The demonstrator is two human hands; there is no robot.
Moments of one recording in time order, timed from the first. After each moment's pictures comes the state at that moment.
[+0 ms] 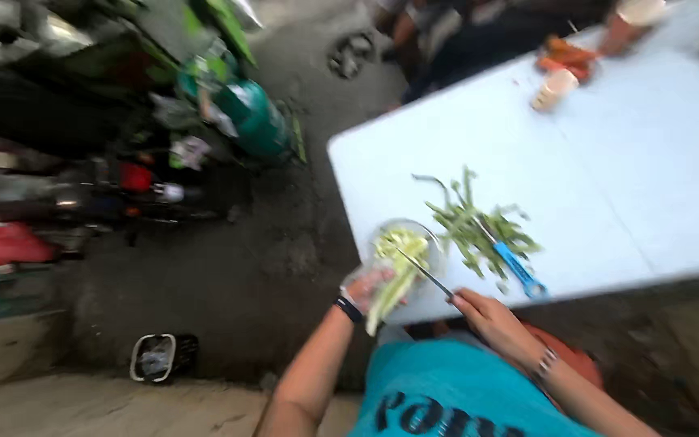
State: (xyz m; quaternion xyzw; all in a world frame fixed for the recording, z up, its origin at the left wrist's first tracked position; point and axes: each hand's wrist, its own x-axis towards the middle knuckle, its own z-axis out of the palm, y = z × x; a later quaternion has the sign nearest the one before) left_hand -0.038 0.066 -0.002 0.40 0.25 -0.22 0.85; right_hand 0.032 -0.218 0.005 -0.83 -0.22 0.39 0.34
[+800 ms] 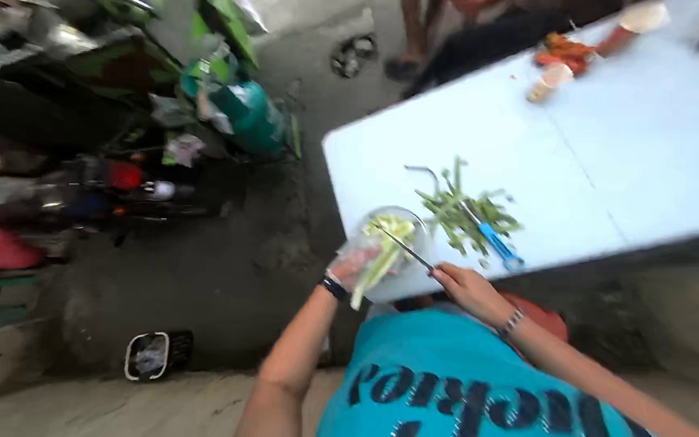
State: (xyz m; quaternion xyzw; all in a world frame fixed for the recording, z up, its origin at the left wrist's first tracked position) left_hand -0.020 0.066 0.016 0.49 0.27 -0.23 0.80; right_hand 0.039 -0.212 0.011 -0.82 -0.22 0.41 0.34
